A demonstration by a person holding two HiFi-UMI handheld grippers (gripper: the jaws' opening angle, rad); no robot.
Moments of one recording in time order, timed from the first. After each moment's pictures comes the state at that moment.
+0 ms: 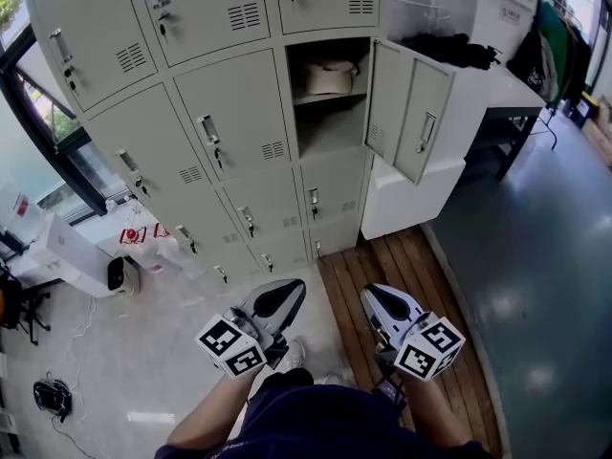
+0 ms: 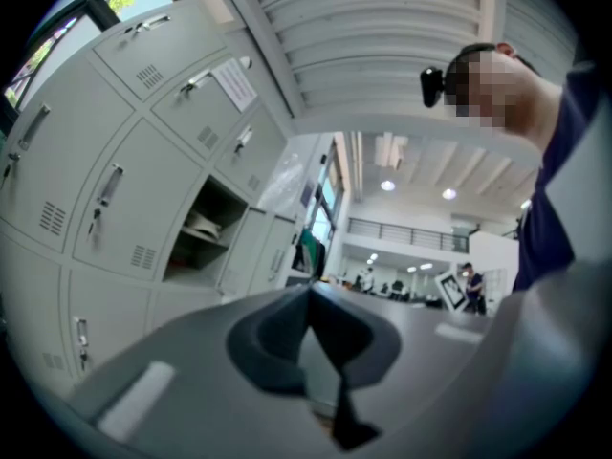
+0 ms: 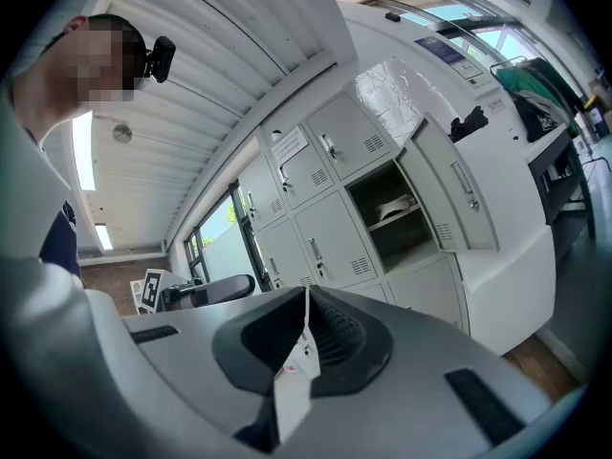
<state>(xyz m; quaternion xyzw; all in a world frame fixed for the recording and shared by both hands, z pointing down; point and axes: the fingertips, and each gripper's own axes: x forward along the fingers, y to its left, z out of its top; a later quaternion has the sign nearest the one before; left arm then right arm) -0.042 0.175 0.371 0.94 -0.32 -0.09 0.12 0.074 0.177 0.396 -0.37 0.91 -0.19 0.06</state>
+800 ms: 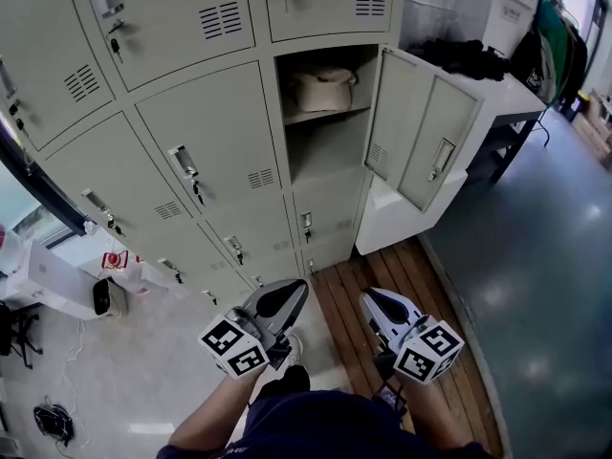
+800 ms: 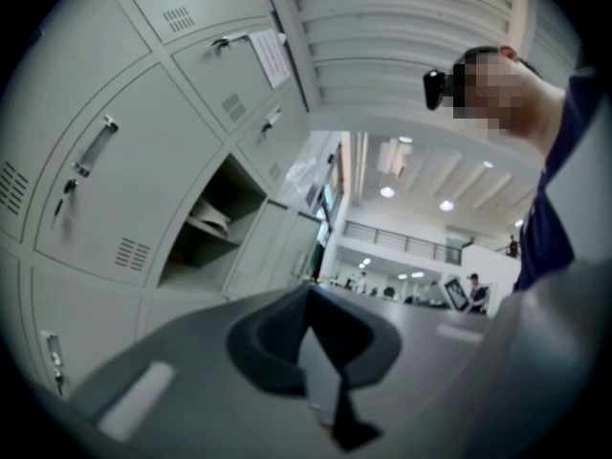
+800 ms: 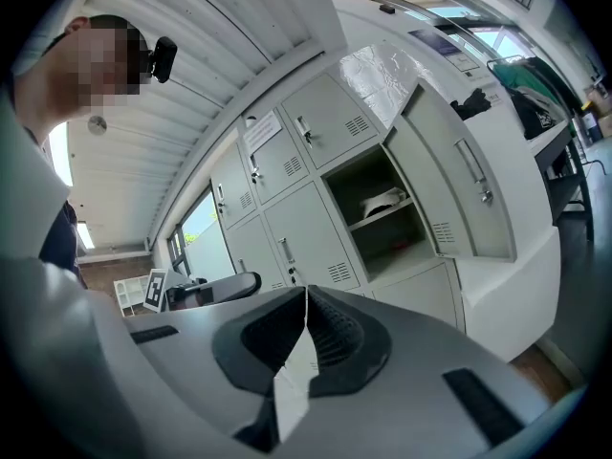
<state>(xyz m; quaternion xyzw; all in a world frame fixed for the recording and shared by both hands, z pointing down) -0.052 0.028 0.388 0.94 -0.29 -0.10 0.15 0.057 0.043 0.409 -0.40 0.89 -0.20 0.05</state>
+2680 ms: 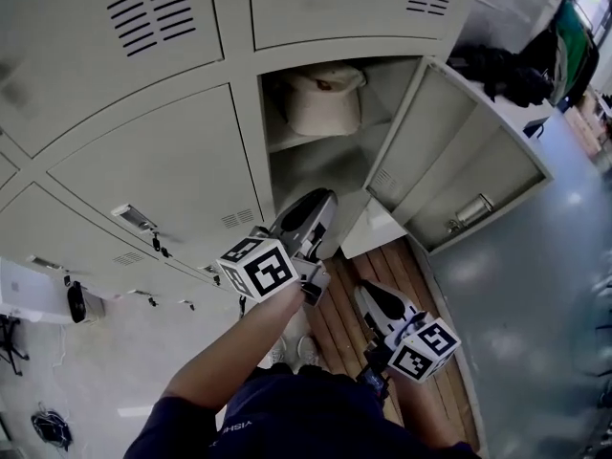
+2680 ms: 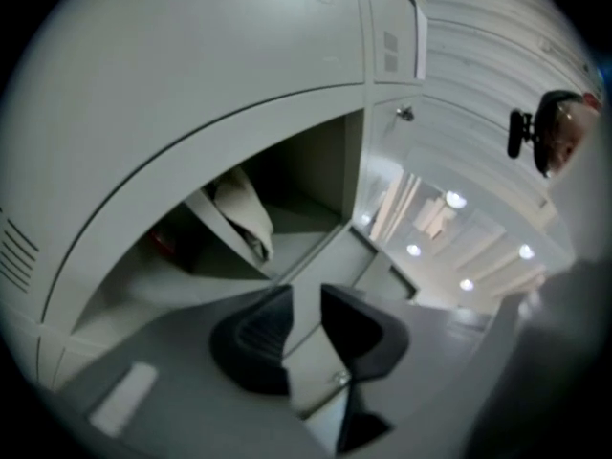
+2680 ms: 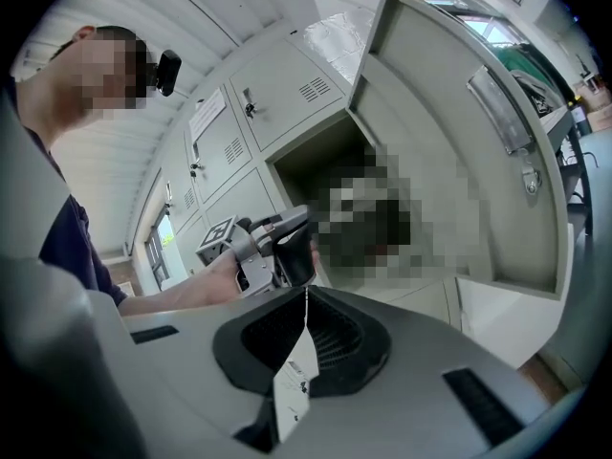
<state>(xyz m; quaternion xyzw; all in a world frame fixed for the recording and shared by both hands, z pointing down) 0.000 -0.287 0.361 0.87 -0.29 -0.23 0.32 0.058 -0.143 0.424 -0.43 0.87 -0.24 0.03</state>
